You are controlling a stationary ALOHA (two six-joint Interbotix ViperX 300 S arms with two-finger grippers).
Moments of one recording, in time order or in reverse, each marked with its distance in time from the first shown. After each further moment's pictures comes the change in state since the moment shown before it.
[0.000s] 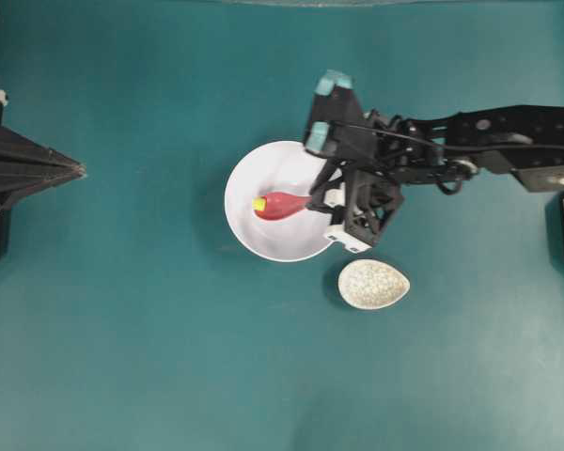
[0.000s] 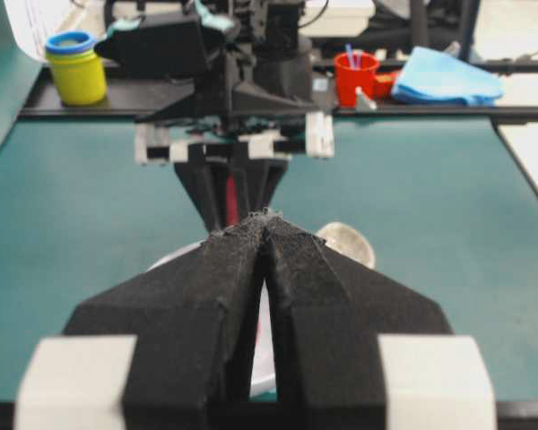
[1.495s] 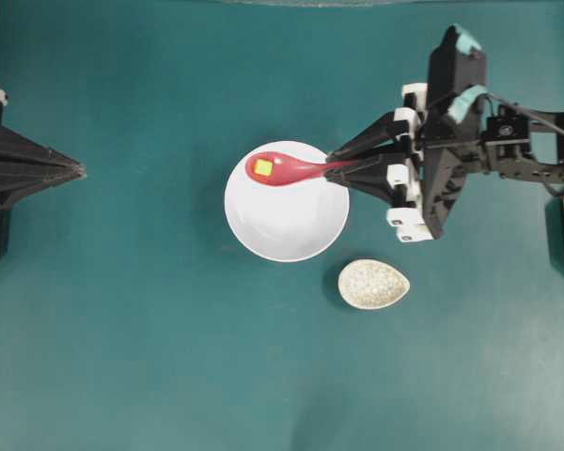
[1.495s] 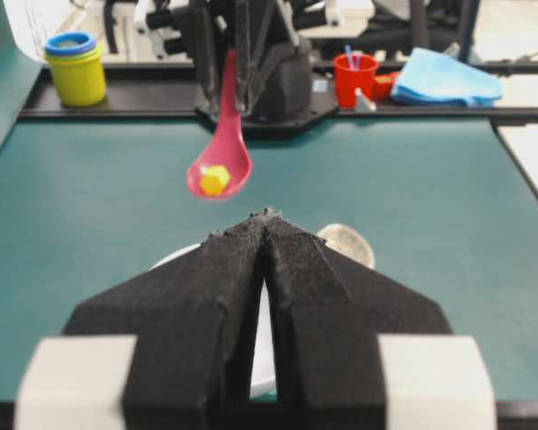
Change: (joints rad) left arm 0.000 -0.002 -0.002 0.000 0.000 -0.002; right arm 0.038 -0.333 0.176 0.015 -0.331 0.011
